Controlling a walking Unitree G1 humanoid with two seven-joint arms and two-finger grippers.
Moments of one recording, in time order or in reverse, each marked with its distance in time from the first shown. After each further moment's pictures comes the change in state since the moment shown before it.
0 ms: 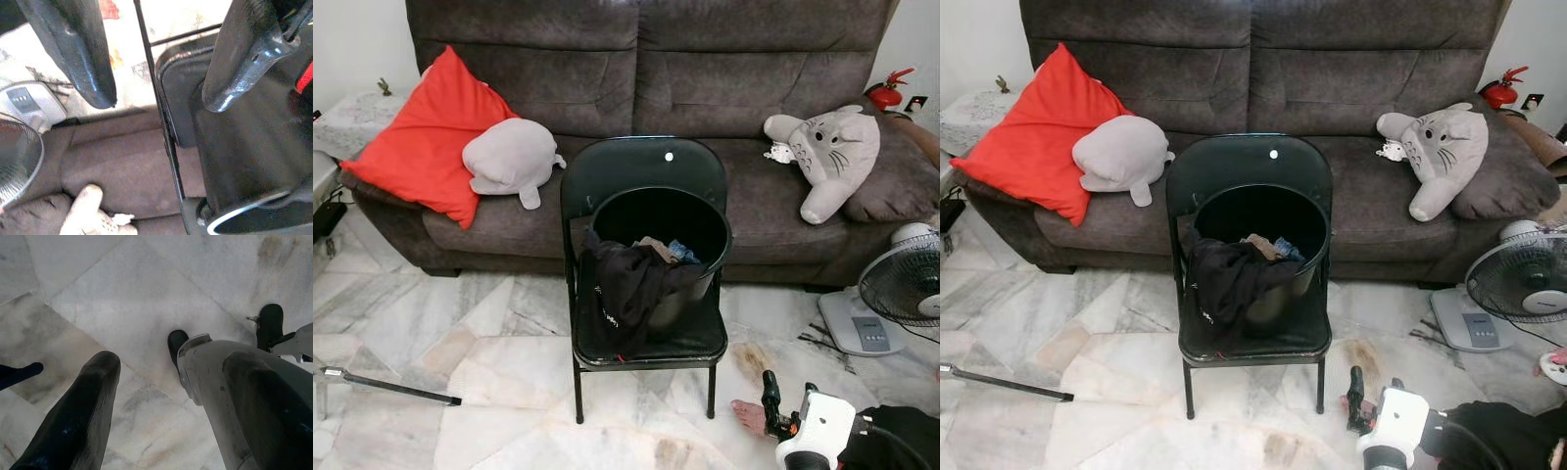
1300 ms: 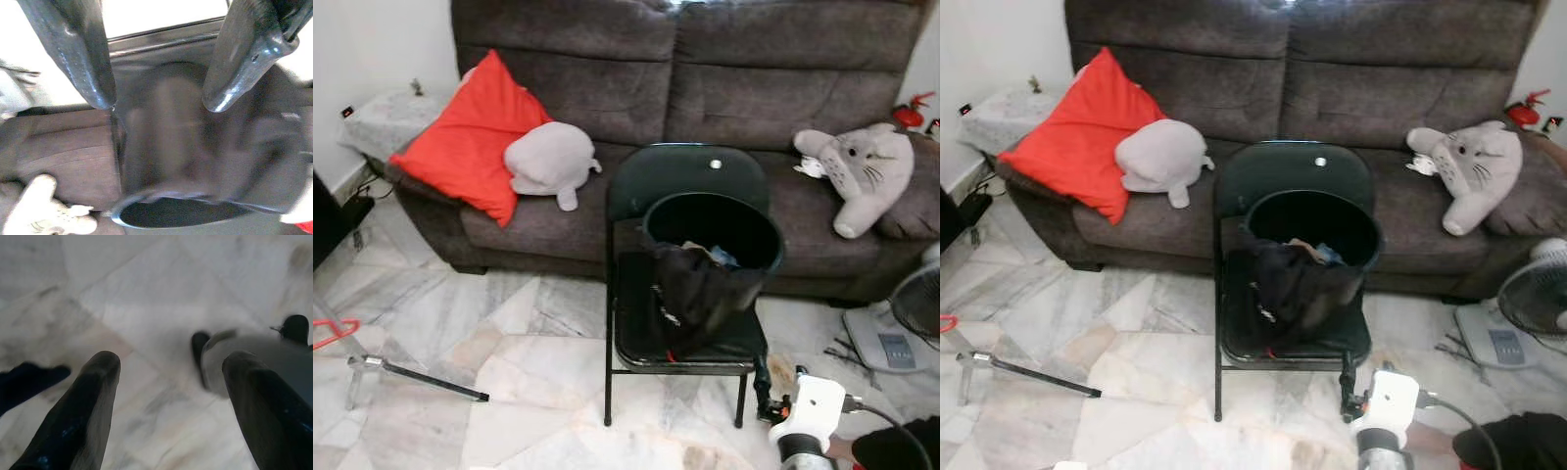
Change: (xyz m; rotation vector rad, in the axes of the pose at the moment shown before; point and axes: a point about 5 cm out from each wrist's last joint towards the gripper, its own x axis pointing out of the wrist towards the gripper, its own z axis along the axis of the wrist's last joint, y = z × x) left arm -0.002 0.008 -0.002 -0.011 0.009 0.025; right arm 0.005 0.025 0.004 0.014 0.021 0.070
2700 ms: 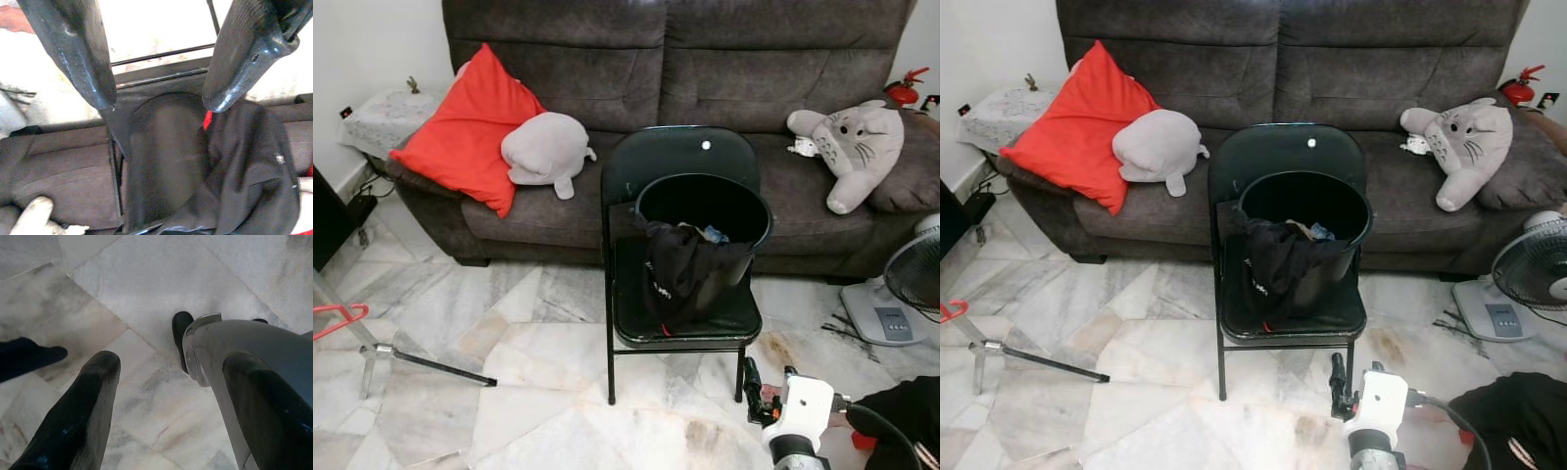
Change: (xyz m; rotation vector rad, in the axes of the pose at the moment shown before) left arm 0.002 -0.010 0.001 -0.012 -0.002 -0.043; right arm -0.002 -0.001 -0.001 -0.019 0.013 0.016
